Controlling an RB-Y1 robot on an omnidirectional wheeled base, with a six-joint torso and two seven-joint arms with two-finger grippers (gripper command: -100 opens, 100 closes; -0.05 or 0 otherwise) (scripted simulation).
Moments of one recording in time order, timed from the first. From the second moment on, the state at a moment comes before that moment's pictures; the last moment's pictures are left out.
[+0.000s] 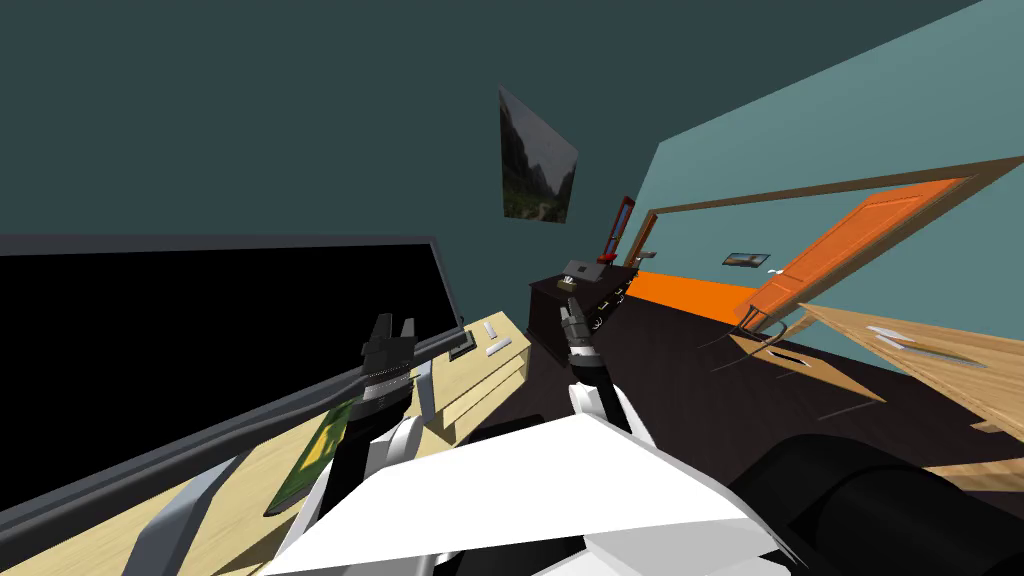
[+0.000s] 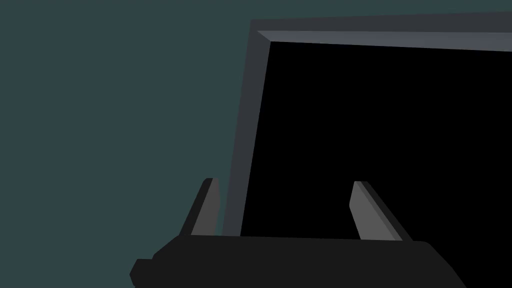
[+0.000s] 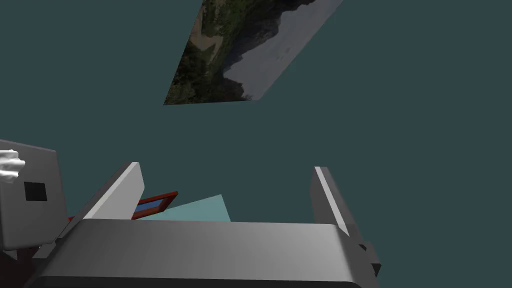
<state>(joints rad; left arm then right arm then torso) 0.48 -0.03 0.00 -2.24 -0.05 -0.51 0.03 0.51 0.02 0.02 -2.24 0.10 -0.42 0.06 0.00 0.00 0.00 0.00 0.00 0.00</state>
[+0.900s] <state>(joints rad) 0.48 -0.03 0.00 -2.24 -0.05 -0.51 0.03 0.59 -0.23 0.02 -2.07 0.22 -0.52 0.11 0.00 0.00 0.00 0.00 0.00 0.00</state>
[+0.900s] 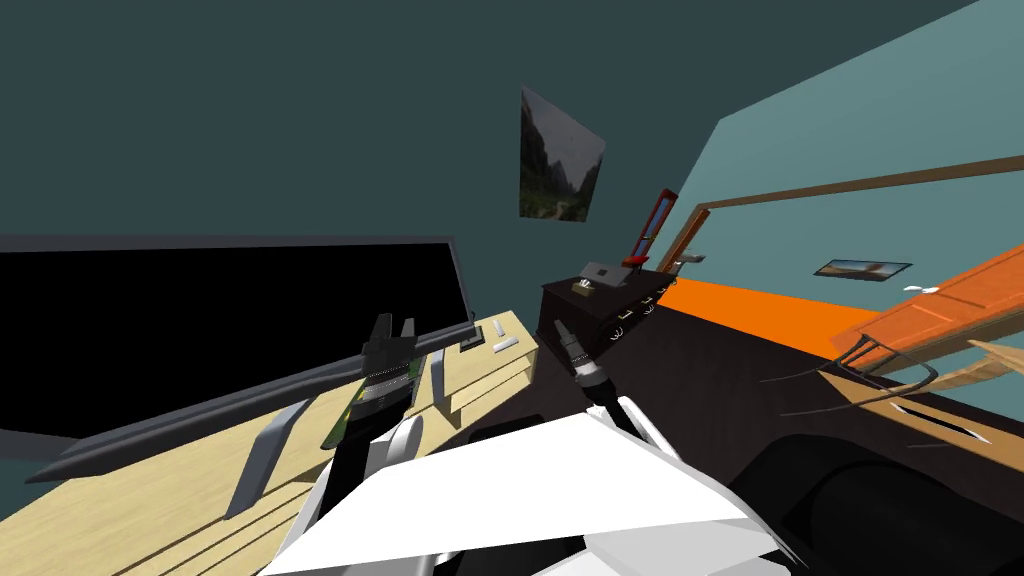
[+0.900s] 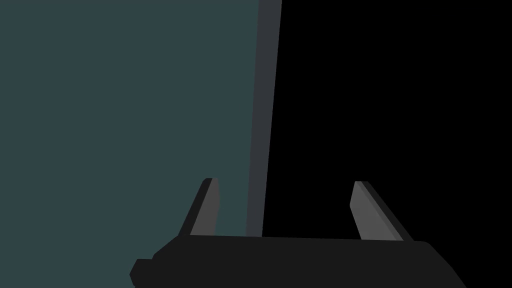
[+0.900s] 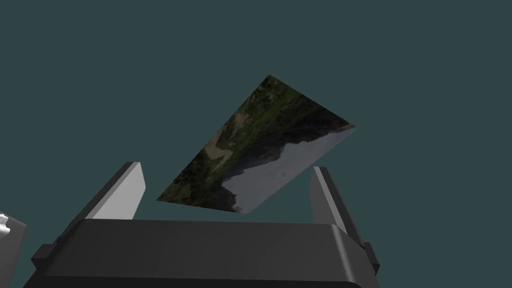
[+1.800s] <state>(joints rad) 0.48 -0.03 0.00 -2.24 -0.05 -0.51 0.03 0.63 -0.45 0.04 -1.82 0.37 -0.62 0.15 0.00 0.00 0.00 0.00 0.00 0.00</state>
